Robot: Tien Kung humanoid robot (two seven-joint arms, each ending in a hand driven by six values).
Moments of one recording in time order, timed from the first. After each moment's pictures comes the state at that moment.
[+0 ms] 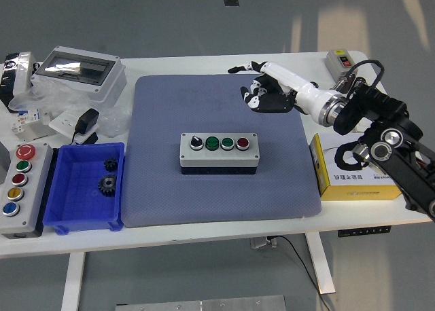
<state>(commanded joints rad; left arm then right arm) 0.03 0.09 -1.51 -0.18 1.50 -0.01 0.46 0.50 -0.34 1.08 1.57 -1.35 0.03 -0.22</state>
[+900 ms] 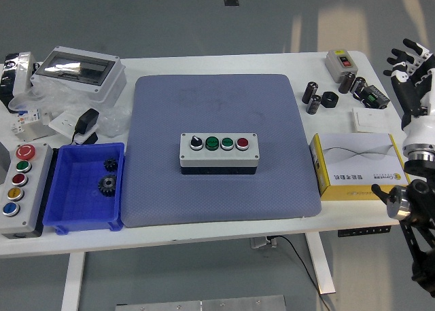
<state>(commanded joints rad) 0.00 0.13 -1.55 -0.18 1.59 -0.02 0.46 0.14 -0.25 1.38 1.44 -1.04 -0.45 0.35</state>
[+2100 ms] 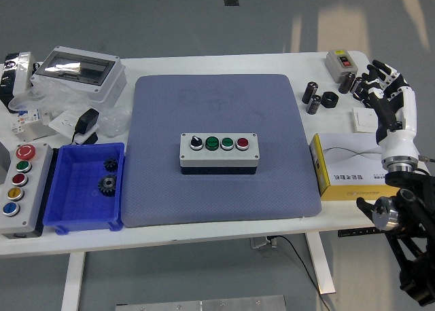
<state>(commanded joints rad) 0.04 0.12 -1.50 -0.18 1.50 -0.01 0.47 0.13 -0.24 1.33 1.39 -0.92 -0.37 0.39</state>
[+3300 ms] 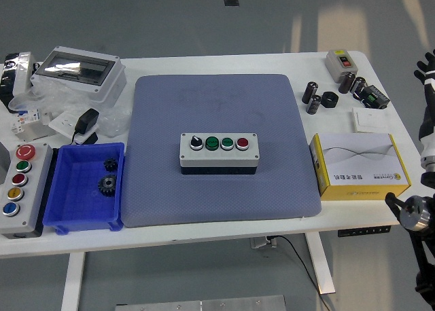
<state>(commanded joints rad) -0.03 0.16 -1.50 -0.18 1.56 -0.04 0.45 0.06 -0.21 1.52 1.48 -0.94 -0.36 0.40</state>
